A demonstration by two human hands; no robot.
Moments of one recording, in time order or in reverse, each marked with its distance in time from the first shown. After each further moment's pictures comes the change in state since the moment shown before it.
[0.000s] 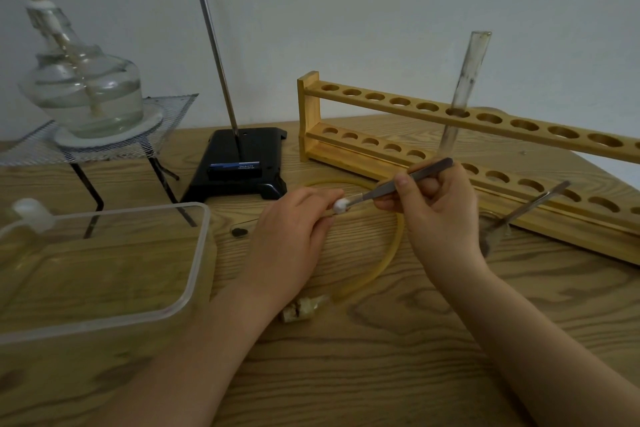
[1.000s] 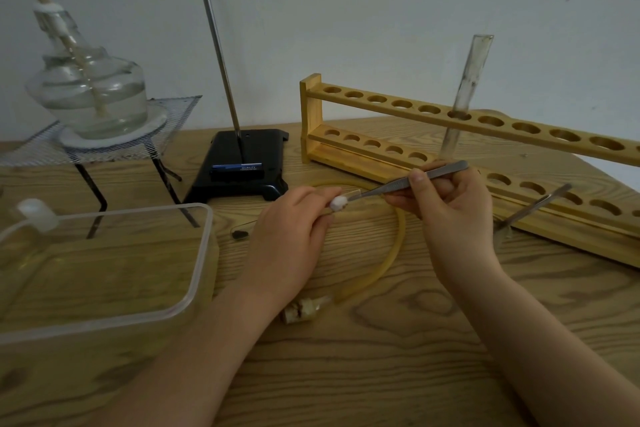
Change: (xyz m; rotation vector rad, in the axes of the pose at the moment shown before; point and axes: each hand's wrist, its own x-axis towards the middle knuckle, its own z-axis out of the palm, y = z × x) left_hand 0.002 0.004 -0.003 0.007 0.017 -0.044; right_hand 0.005 0.000 -0.008 0.146 0.059 0.073
